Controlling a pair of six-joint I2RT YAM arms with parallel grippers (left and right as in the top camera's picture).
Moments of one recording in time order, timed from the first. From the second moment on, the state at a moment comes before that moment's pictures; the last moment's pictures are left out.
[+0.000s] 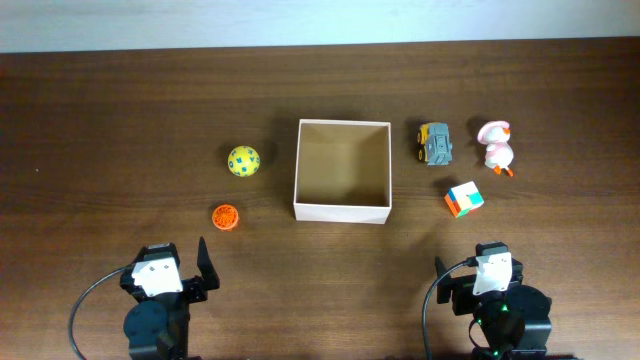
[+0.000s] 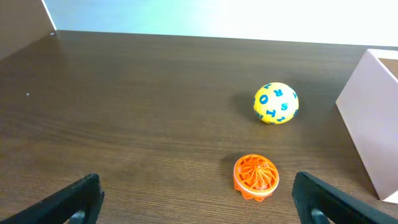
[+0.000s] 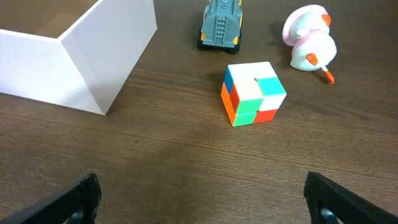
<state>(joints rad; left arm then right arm) 0.08 0.02 0.13 -0.40 -0.06 -0.03 -0.03 0.01 0.17 -0.66 -0.13 -0.11</state>
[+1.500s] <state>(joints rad) 0.08 0.02 0.13 -0.39 -0.03 -0.03 -0.03 0.01 0.17 -0.64 -0.12 -0.11</state>
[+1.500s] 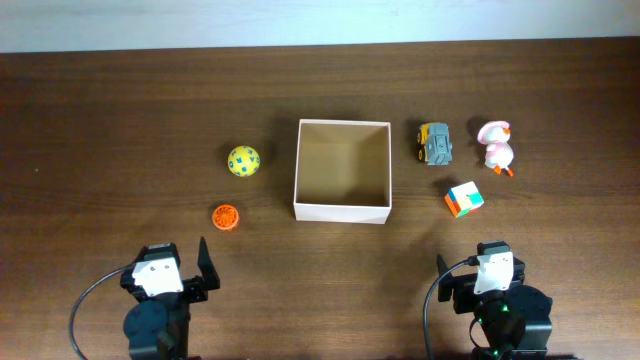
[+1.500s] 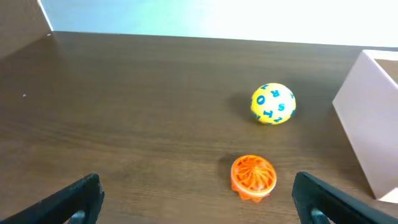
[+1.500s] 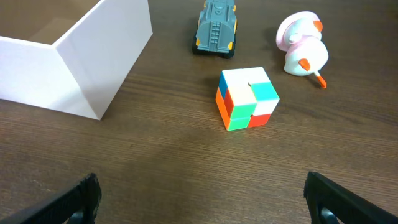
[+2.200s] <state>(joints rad) 0.08 0.56 0.64 -0.62 0.12 -0.14 -0.03 0.34 0.69 -0.72 -0.26 0.16</state>
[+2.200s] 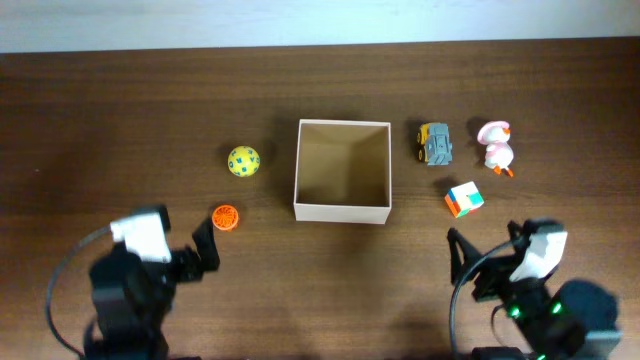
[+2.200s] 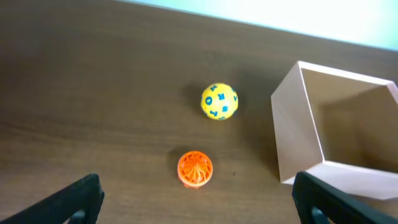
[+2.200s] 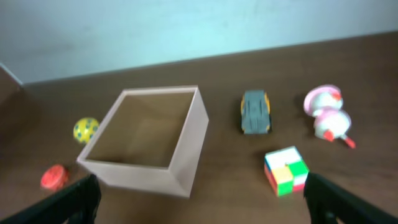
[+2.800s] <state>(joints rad) 0.08 1.27 1.25 -0.95 0.12 -0.08 -0.03 1.44 1.68 -1.24 -0.24 0.00</state>
